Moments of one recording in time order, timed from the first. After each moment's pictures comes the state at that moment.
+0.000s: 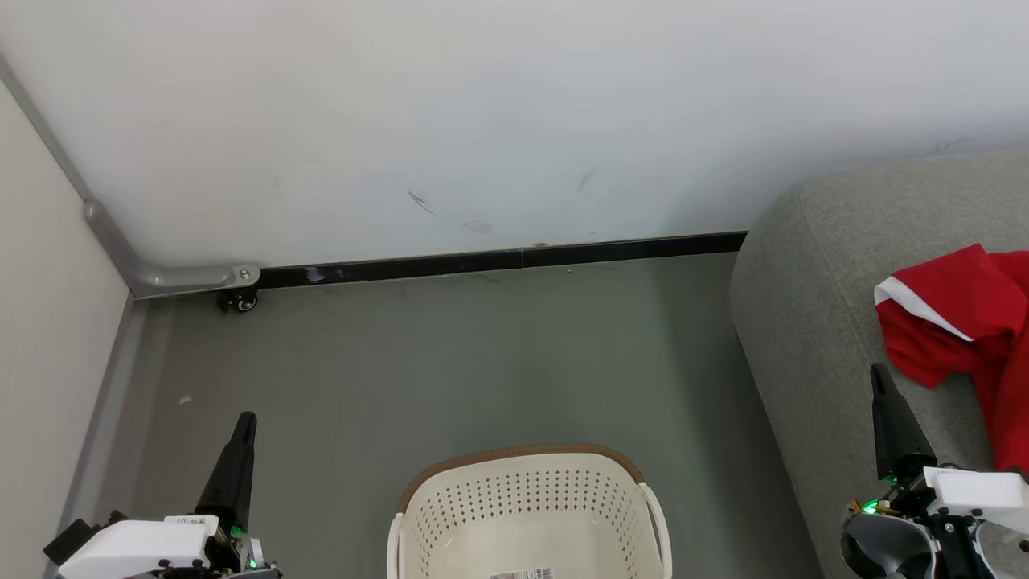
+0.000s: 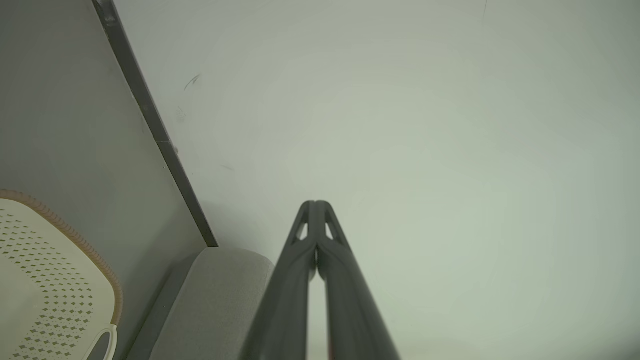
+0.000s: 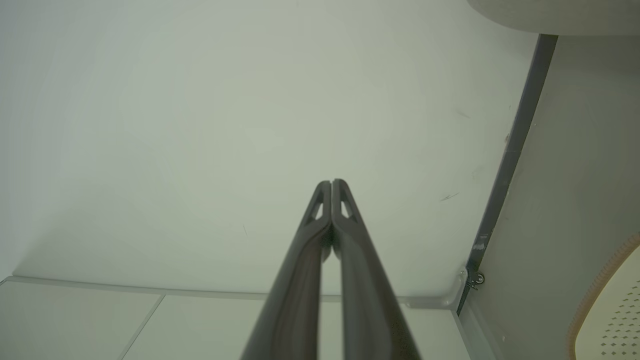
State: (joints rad) left arm -0.07 0.04 0.09 0.28 -1.60 -0.12 0.11; right arm -0.07 -0.04 -0.14 0.28 1.60 0.12 0.11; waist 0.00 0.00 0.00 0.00
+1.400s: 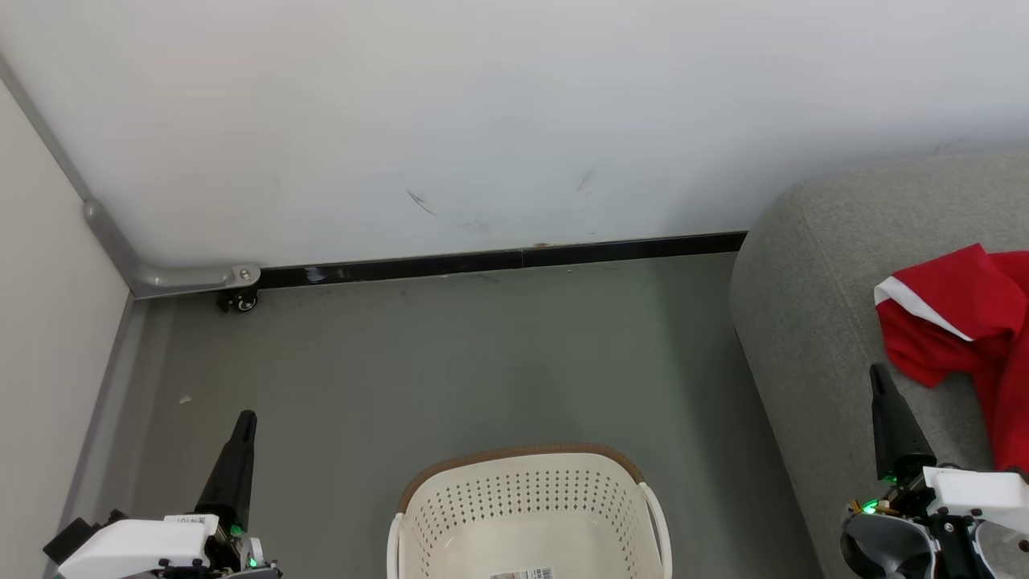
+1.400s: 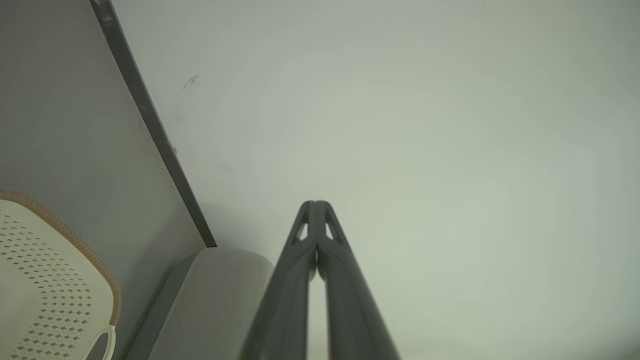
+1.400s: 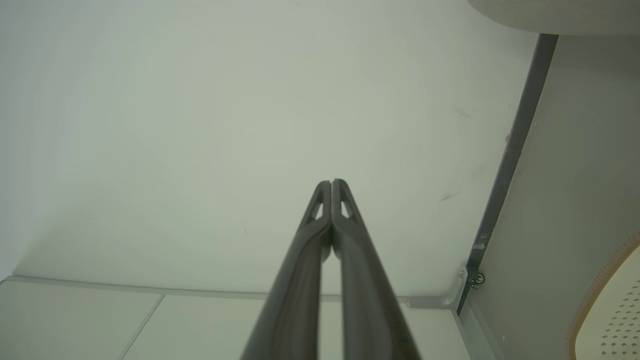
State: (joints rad) left arm -0.07 0.04 0.09 0.28 -1.60 -0.12 0.11; right arm -0.07 -0.04 -0.14 0.28 1.60 0.12 0.11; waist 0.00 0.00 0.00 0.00
